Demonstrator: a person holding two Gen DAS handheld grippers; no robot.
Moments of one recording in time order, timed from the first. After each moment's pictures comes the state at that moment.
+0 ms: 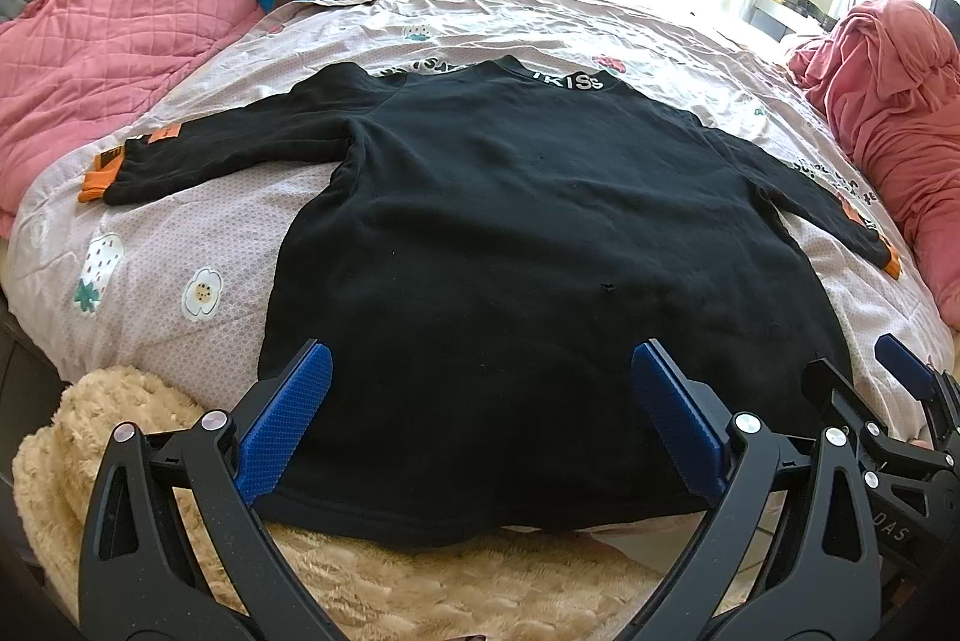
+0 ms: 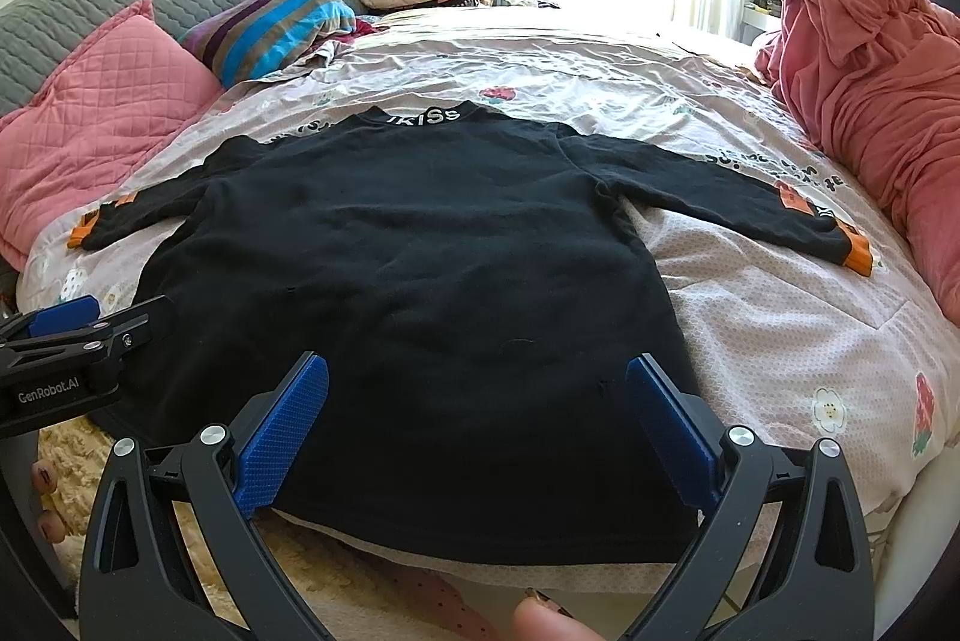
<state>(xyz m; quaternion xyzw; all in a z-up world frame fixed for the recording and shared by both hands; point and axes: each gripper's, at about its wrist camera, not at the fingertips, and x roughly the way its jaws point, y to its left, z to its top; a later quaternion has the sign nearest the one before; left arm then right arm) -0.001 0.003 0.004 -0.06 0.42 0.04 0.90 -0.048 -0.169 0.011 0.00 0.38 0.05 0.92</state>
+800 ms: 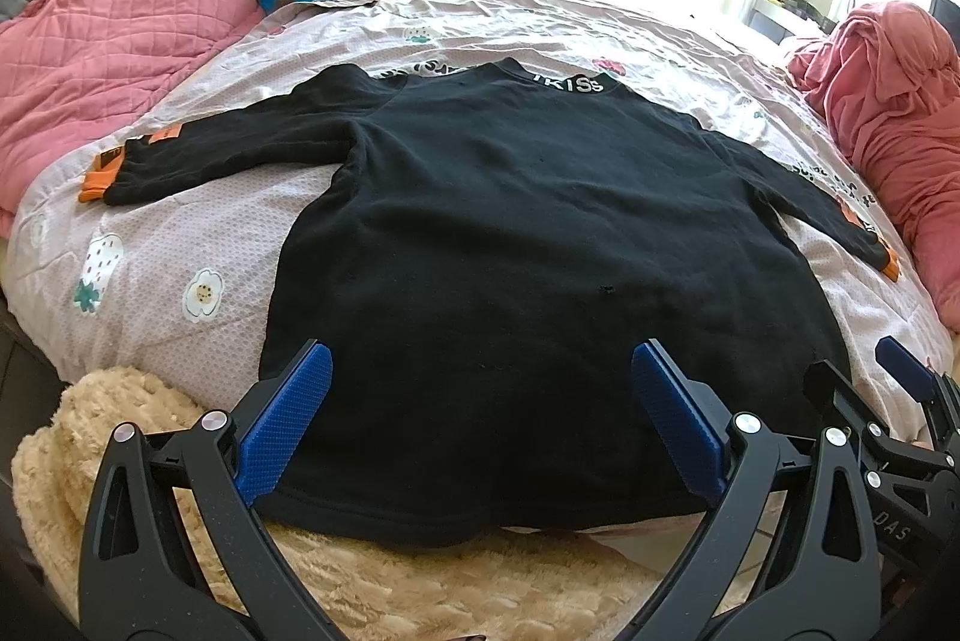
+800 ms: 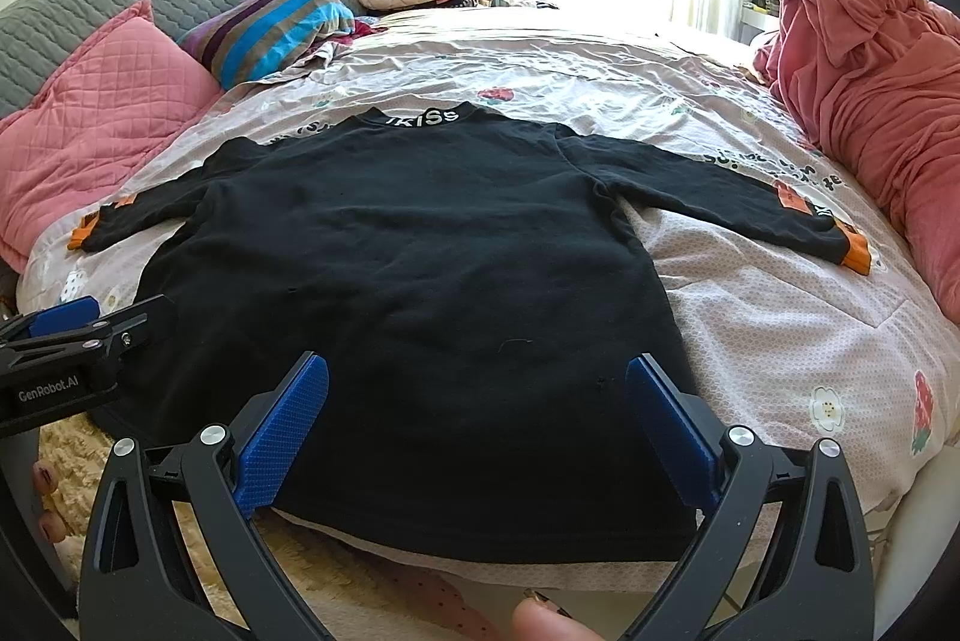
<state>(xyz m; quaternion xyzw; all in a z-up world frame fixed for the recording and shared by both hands) -0.001 0.001 0.007 -0.06 0.42 0.04 0.90 -0.051 -0.170 0.014 0.00 0.38 0.04 0.92</state>
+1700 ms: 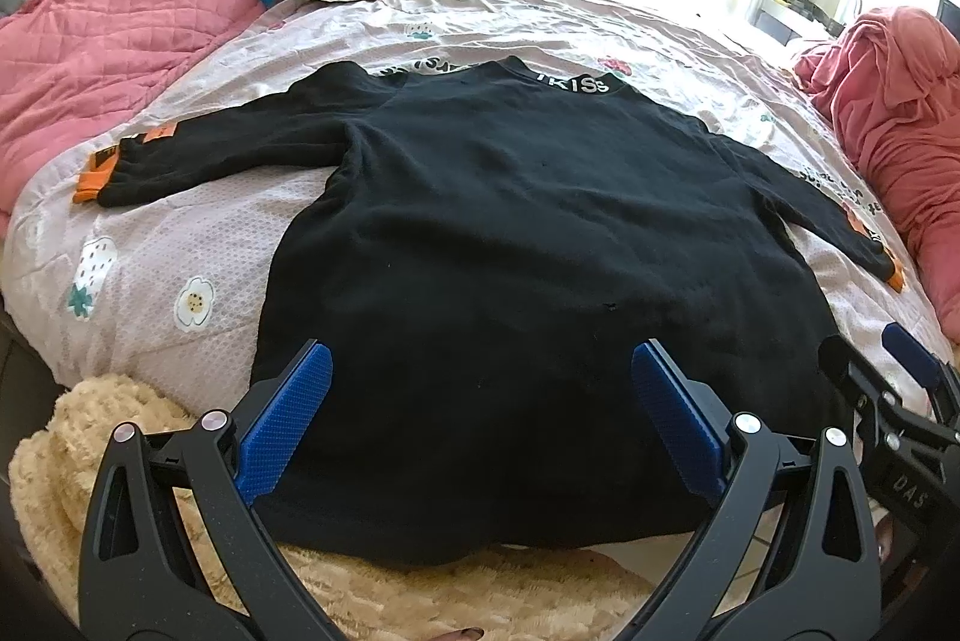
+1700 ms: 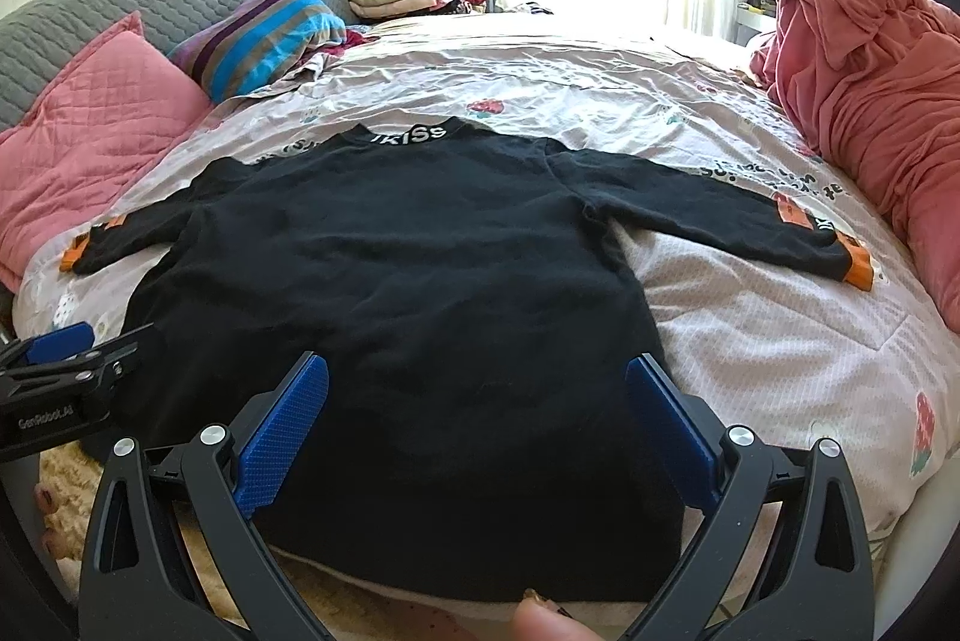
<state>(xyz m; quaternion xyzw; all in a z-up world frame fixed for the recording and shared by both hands) 0.013 0.003 0.004 -0.07 0.43 0.04 0.90 -0.026 -0.182 0.017 0.01 0.38 0.04 0.93</state>
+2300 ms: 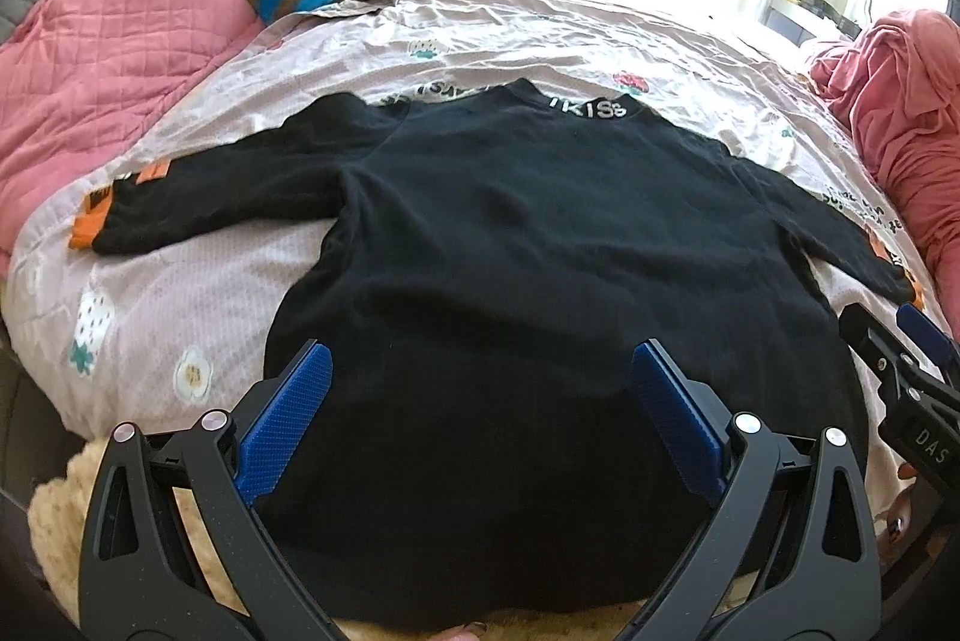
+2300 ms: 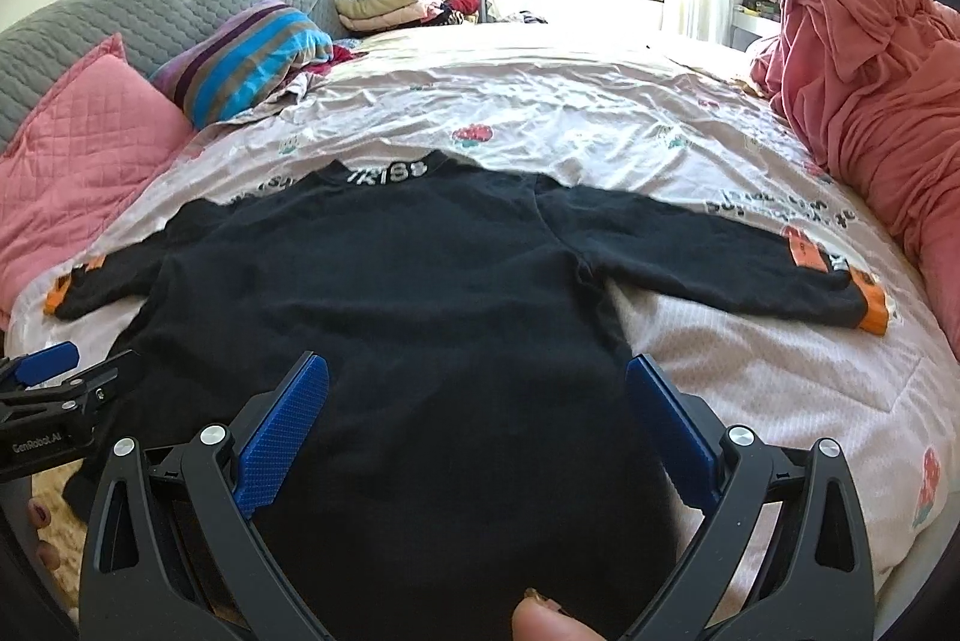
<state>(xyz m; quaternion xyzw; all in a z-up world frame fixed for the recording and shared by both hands) 0.056 0.006 0.013 -0.05 0.42 0.05 0.90 0.029 -0.194 0.026 0.02 0.36 0.04 0.93</state>
